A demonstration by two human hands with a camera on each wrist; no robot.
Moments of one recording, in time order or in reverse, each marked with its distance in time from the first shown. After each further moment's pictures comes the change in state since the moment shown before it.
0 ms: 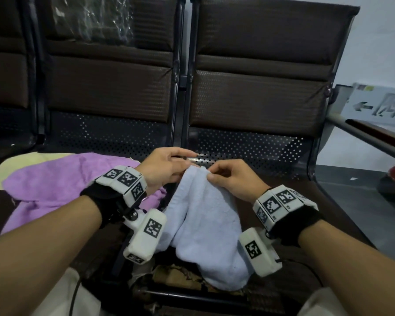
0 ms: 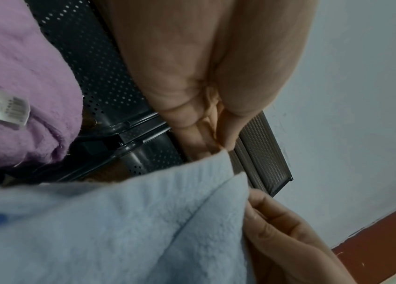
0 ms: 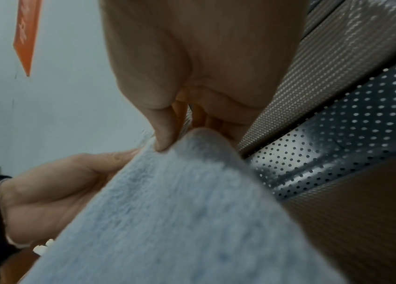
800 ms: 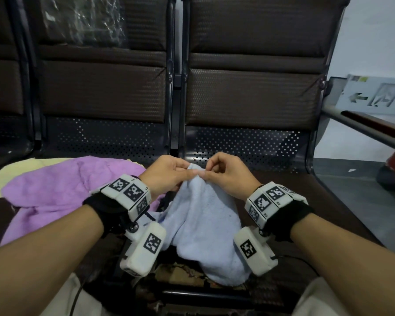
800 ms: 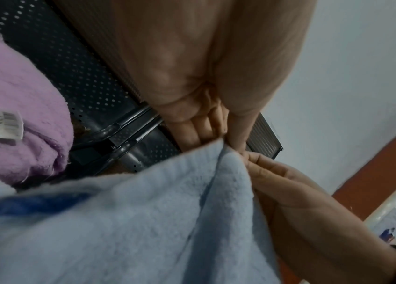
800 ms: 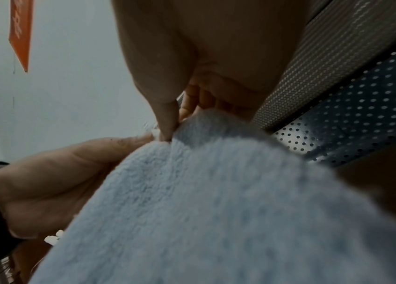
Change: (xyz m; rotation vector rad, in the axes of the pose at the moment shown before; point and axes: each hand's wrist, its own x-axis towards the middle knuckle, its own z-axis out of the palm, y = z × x) left_hand -0.011 -0.005 0.013 0.249 -0.056 -0.014; right_hand 0.000 -0.002 0.013 0.054 0.164 0.020
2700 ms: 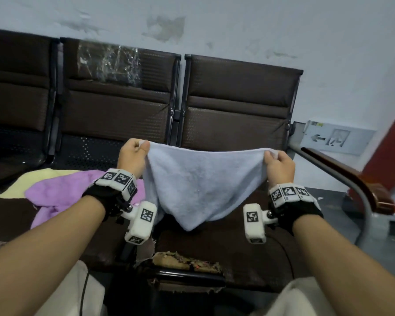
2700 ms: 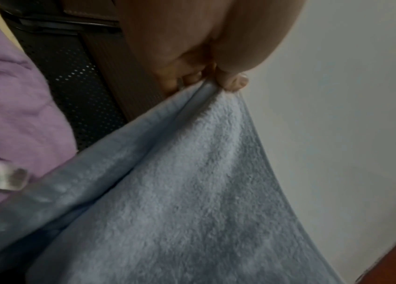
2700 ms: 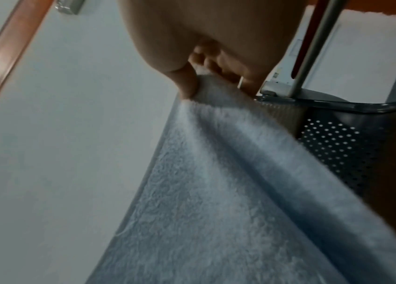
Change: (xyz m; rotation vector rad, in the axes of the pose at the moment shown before) left_hand -0.034 0.031 -0.060 -0.071 0.733 0.262; right_hand -0.047 -0.046 -0.114 0.092 0.846 0.109
